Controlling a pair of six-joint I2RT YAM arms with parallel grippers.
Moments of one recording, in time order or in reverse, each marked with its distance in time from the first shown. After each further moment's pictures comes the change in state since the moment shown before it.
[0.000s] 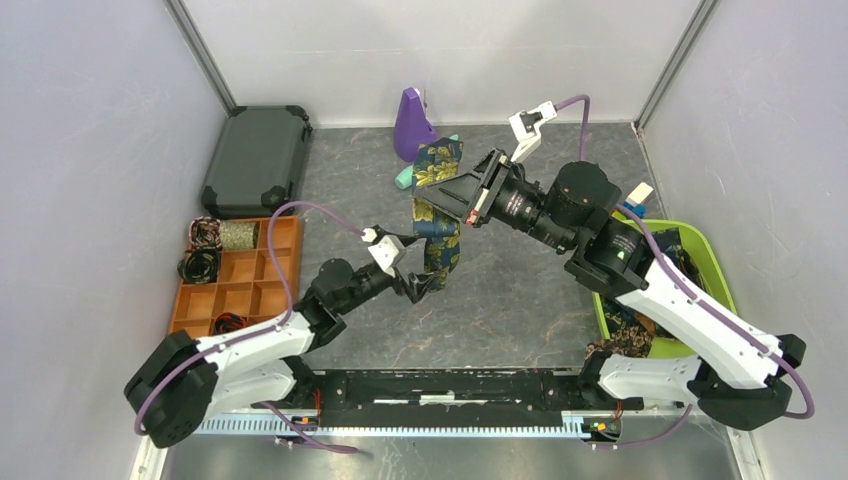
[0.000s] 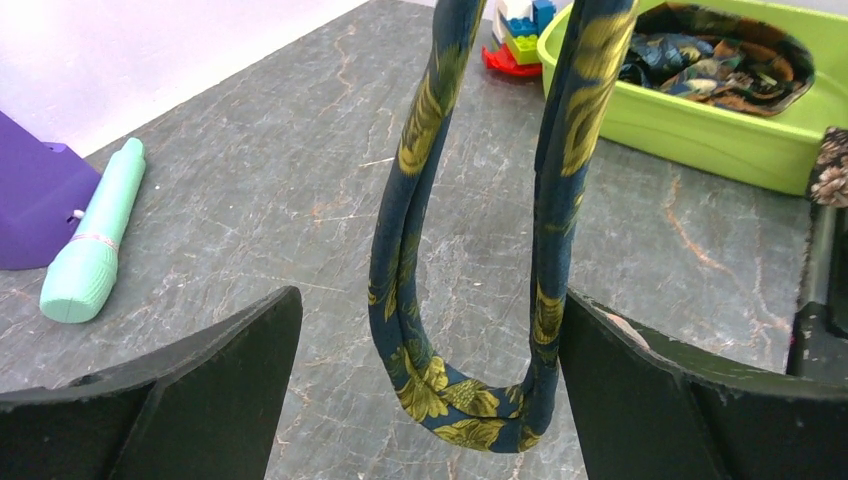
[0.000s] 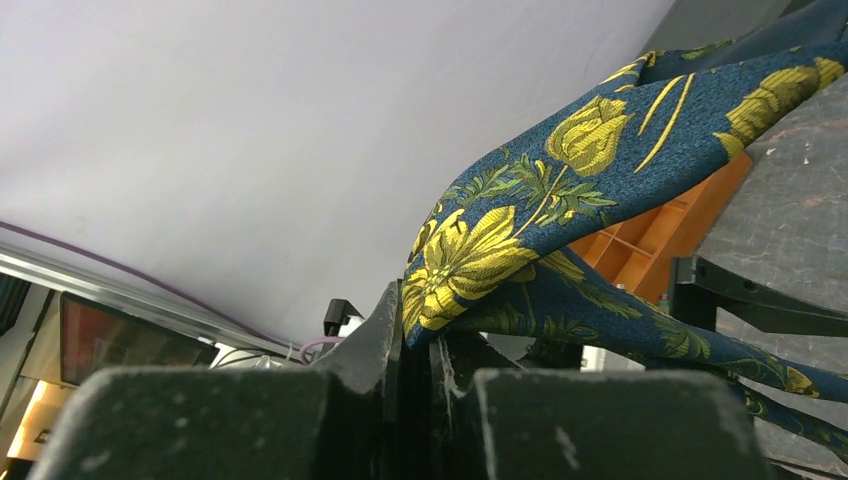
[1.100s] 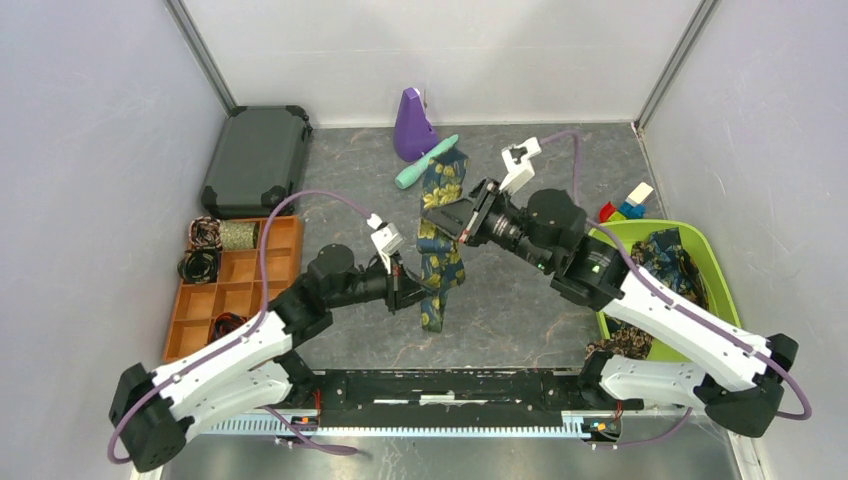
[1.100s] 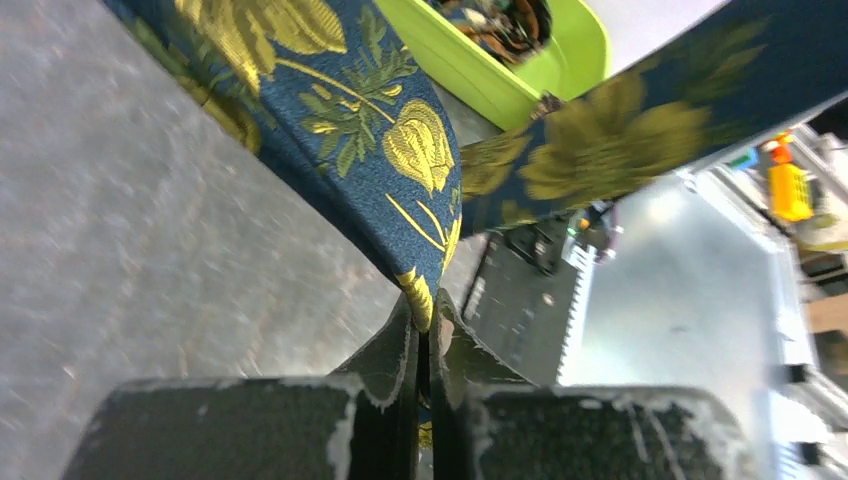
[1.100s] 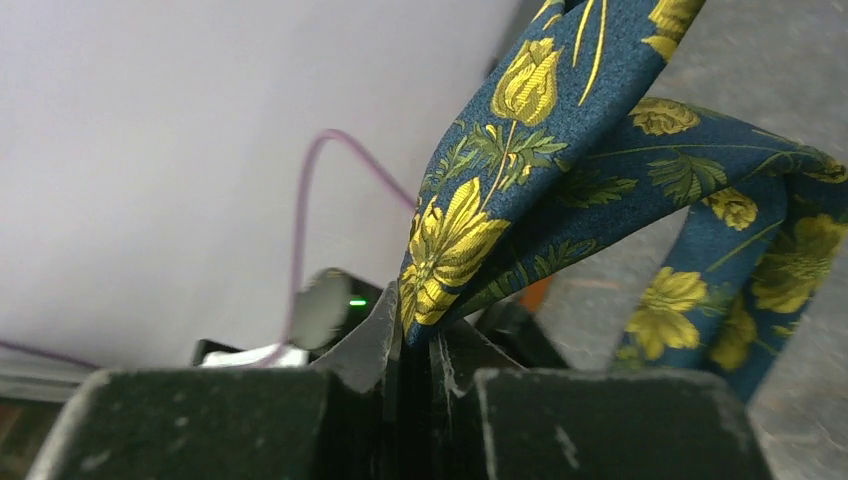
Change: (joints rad) left arm -0.012 -0.112 0.214 -0.563 0.276 -0.388; right arm 0.000 -0.054 -0.208 0.035 0.135 -0.019
